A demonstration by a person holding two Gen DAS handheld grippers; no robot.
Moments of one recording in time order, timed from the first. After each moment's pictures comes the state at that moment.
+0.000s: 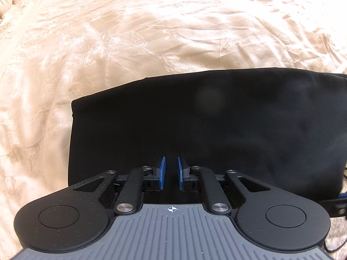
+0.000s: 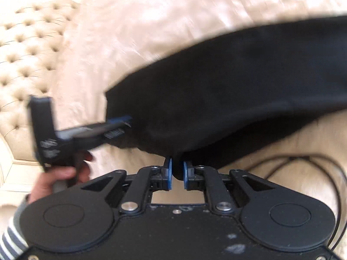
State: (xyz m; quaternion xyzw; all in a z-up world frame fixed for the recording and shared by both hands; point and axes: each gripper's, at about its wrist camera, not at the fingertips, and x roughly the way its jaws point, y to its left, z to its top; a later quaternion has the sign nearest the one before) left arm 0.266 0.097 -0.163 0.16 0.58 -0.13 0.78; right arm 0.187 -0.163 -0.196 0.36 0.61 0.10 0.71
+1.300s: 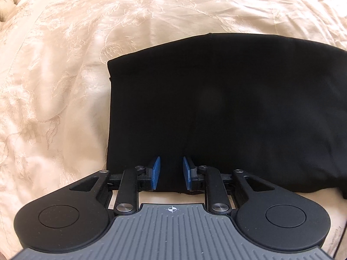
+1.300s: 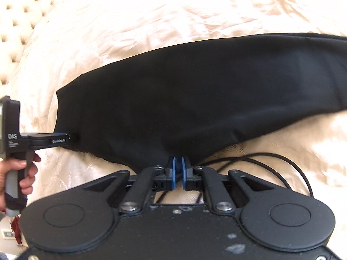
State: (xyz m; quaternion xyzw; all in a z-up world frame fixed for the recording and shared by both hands) left arm 0.238 0.092 -0.214 0.20 0.60 -0.08 0.77; right arm 0.158 -0.169 -0.188 0.24 0.57 -0.01 0.78
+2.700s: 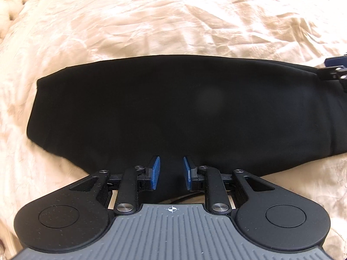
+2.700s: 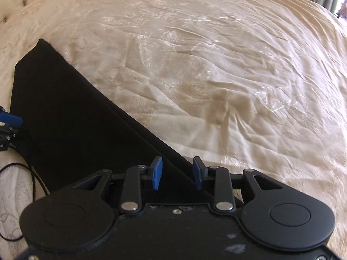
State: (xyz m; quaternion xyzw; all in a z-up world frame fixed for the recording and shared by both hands) left arm 0.162 -0.168 -0.175 0.14 0.60 -0.02 0.79; right arm 0.258 -0.382 -0.209 -0.10 0.51 0.19 0.83
